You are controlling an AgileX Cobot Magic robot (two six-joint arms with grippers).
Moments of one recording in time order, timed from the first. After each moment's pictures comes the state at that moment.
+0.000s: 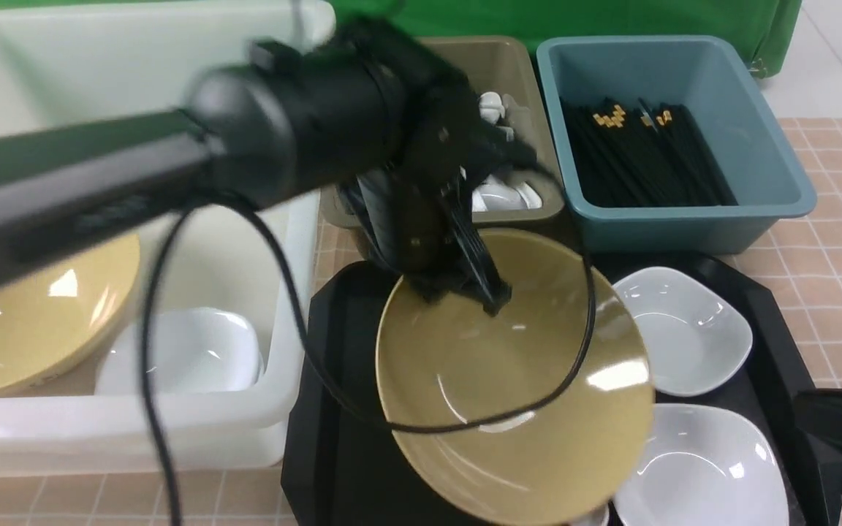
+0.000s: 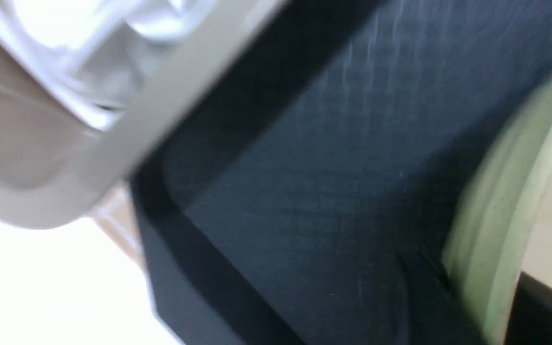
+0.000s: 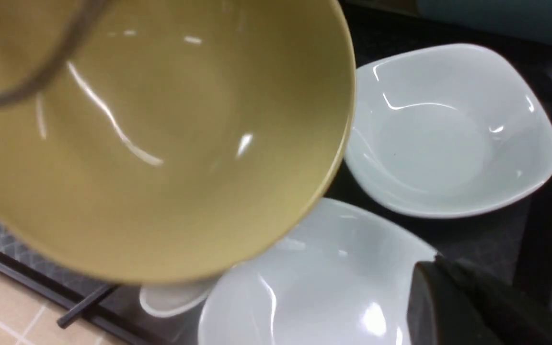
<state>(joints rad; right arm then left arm) 0.07 0.73 -0.40 0.71 0.55 -0.76 -0.70 1.81 -1.55 0.18 1.02 -0.03</state>
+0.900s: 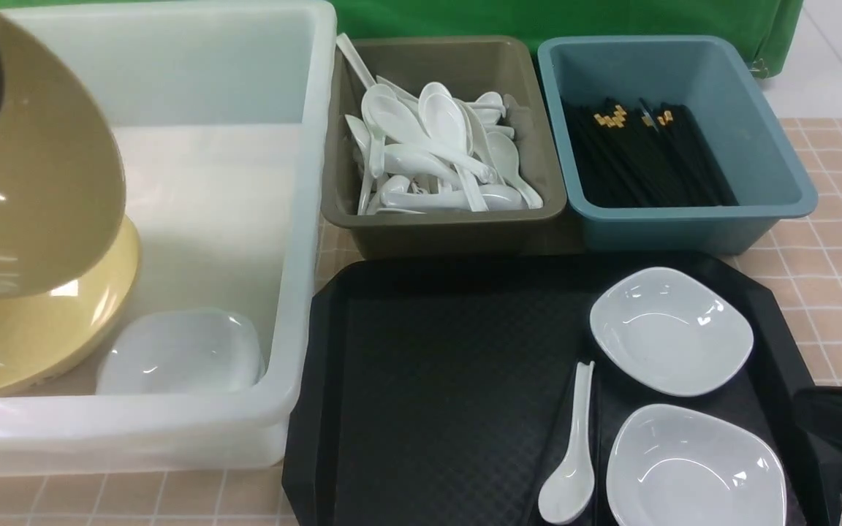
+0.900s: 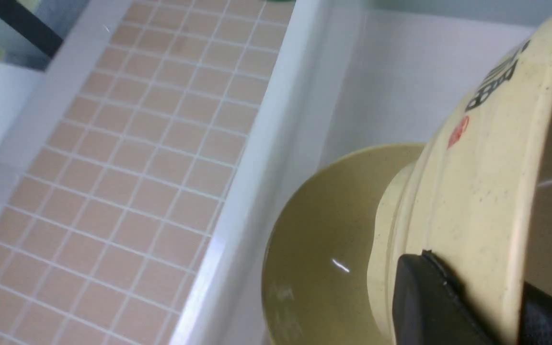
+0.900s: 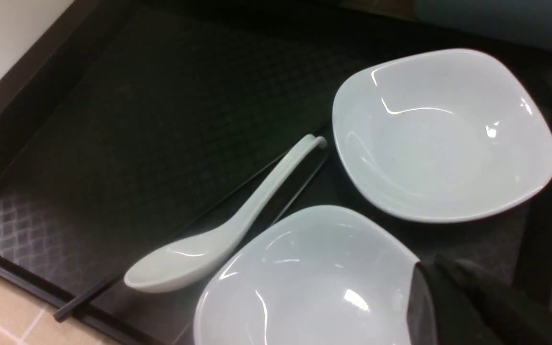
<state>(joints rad) 0.08 0.73 -0.40 0.71 0.54 -0.76 0.26 1.24 -1.33 0.17 0.95 -0.12</state>
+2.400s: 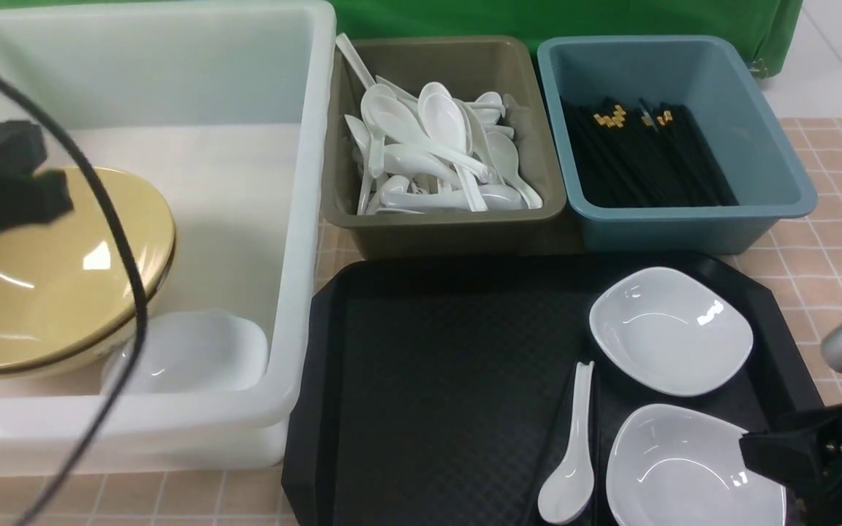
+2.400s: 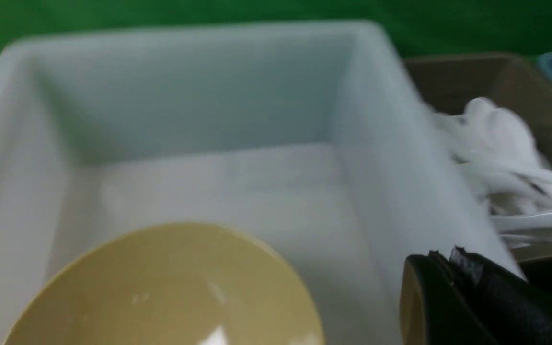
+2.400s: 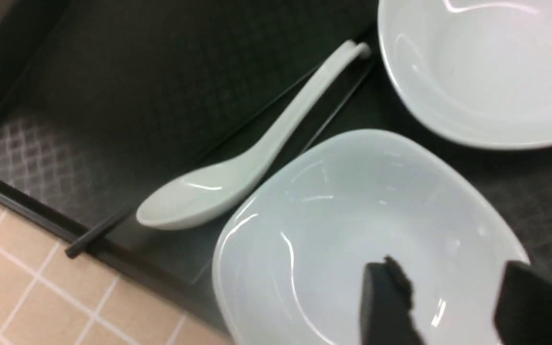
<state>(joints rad) 0.10 0.97 -0.45 0.68 0.59 -0.76 -0.12 0.79 -0.72 -0.19 0.28 0.26</state>
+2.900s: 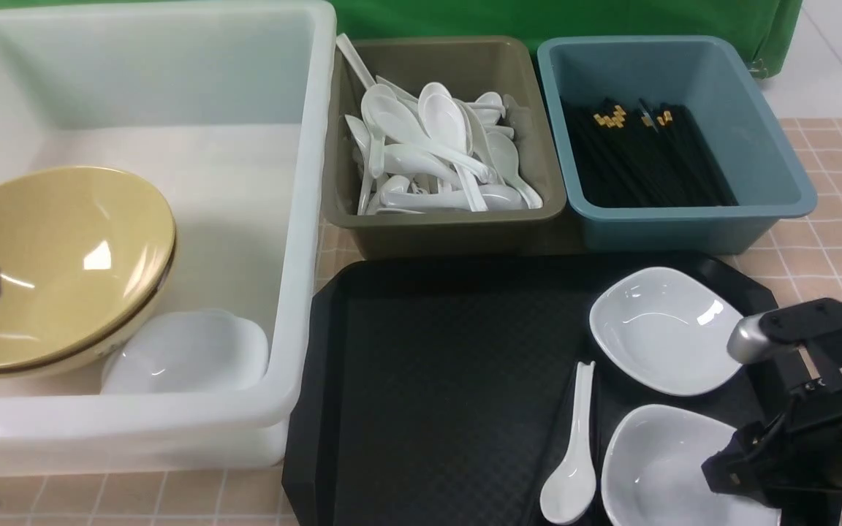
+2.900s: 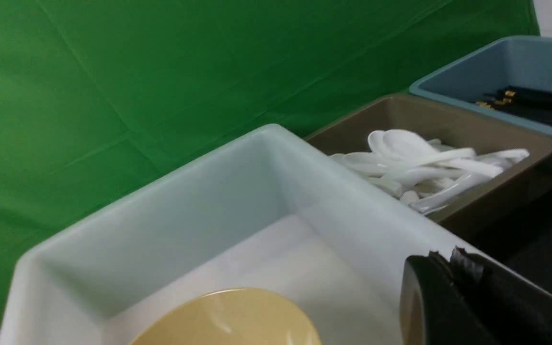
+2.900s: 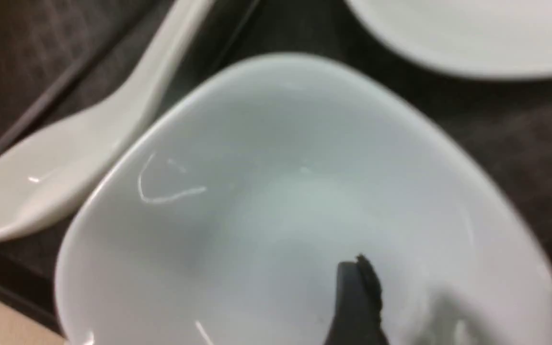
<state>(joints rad) 0.10 1.42 -0.54 0.65 0.56 -0.75 -0.28 0.27 -0.49 -0.01 0.38 0.42</state>
